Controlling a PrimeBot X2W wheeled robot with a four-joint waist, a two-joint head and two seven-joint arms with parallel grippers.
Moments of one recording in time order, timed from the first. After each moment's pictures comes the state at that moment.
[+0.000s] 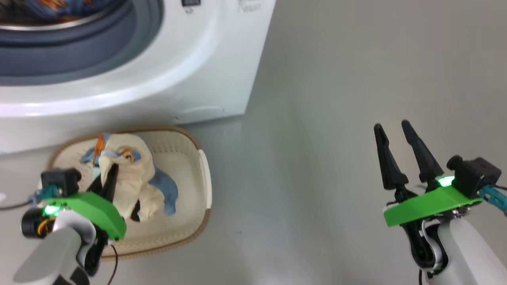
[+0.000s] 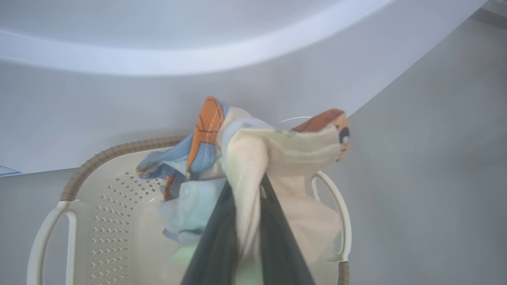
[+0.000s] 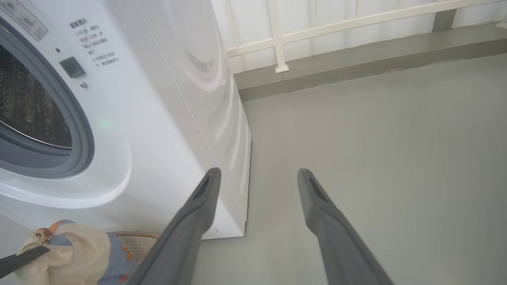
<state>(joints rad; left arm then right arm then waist) -0.72 0.39 -0.76 0.98 -0.93 -0.13 -0.25 -0.30 -0.17 0.18 0.23 0.51 0.13 -0.25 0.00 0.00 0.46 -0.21</state>
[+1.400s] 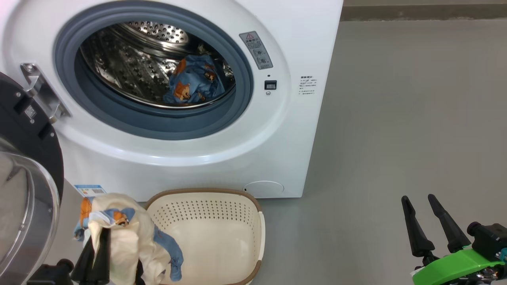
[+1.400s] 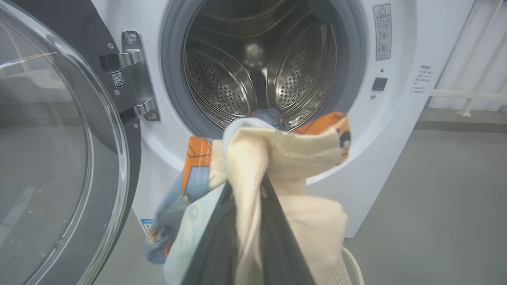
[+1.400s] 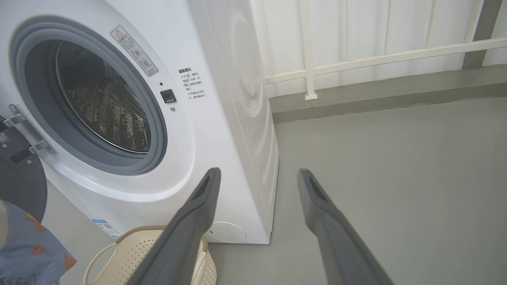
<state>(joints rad) -0.03 0.22 -0.05 0.27 -0.32 -0.12 -0.25 -0.01 -0.24 0.12 0.24 0.51 0.13 -0.25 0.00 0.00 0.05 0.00</state>
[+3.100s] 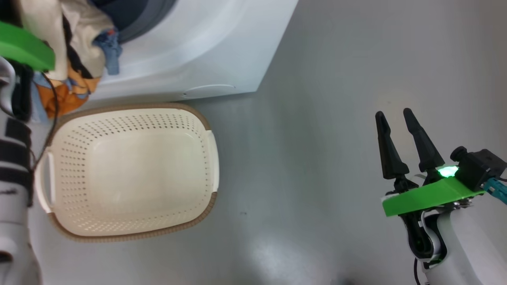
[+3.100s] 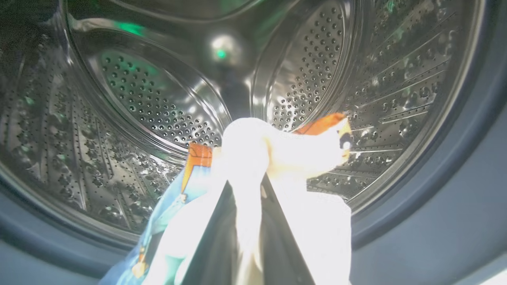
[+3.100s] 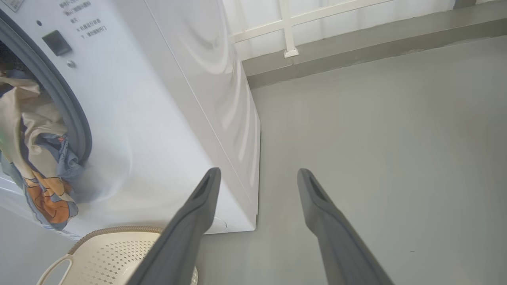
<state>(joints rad) -1.18 0.28 -0.07 0.96 -0.24 -0.13 -0.26 -0.31 -0.15 0.16 0.20 0.51 0.13 -0.25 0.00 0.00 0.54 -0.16</state>
